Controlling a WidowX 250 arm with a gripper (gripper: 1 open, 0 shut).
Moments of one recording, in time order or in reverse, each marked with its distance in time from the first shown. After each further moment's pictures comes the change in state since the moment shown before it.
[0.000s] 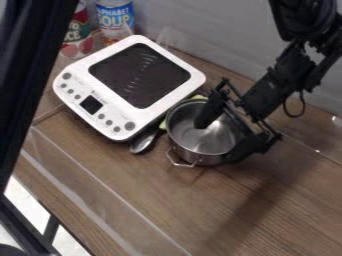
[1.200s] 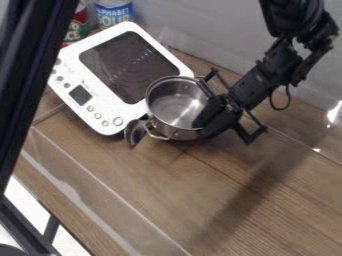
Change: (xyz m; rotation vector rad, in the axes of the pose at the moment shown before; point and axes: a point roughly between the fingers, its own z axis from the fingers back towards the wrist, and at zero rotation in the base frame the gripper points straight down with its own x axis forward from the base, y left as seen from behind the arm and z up) arm -0.001 0.017 -0.006 0.037 0.047 0.043
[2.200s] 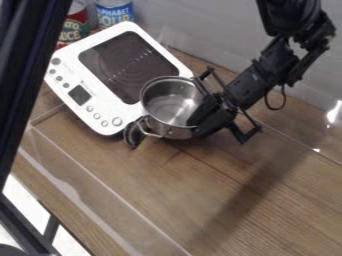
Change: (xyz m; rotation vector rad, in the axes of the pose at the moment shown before) arm -0.007 0.004 -0.002 0.013 0.021 -0.012
